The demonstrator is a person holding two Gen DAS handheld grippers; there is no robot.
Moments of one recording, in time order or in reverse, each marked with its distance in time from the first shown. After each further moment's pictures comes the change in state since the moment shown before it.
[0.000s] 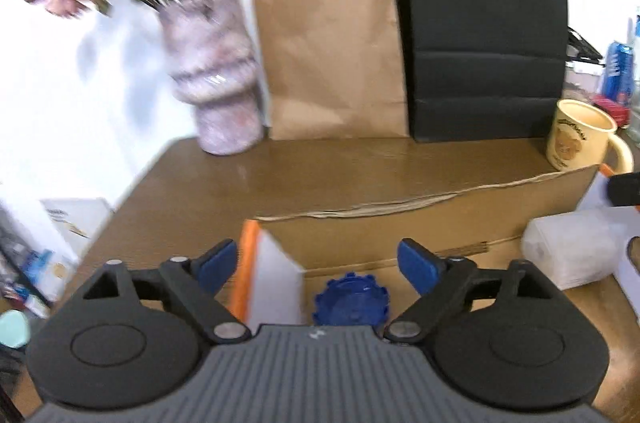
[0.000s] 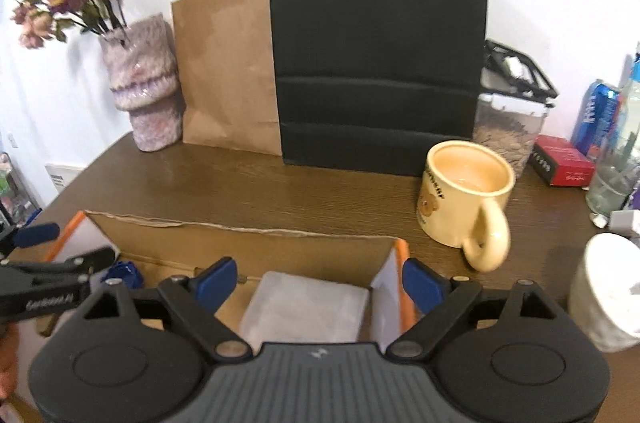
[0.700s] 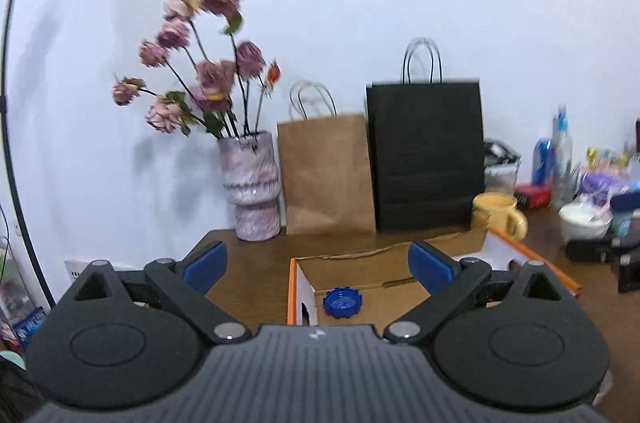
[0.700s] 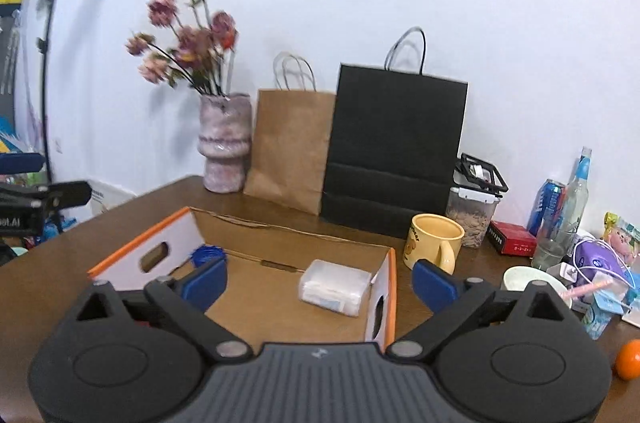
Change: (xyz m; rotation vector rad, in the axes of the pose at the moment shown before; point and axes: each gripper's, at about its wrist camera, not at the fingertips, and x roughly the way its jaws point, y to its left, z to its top) left arm -0.235 0.034 -0.086 -0.065 -0.406 -0.077; right arm -0.191 0.048 -0.127 -0.190 -0.350 0.006
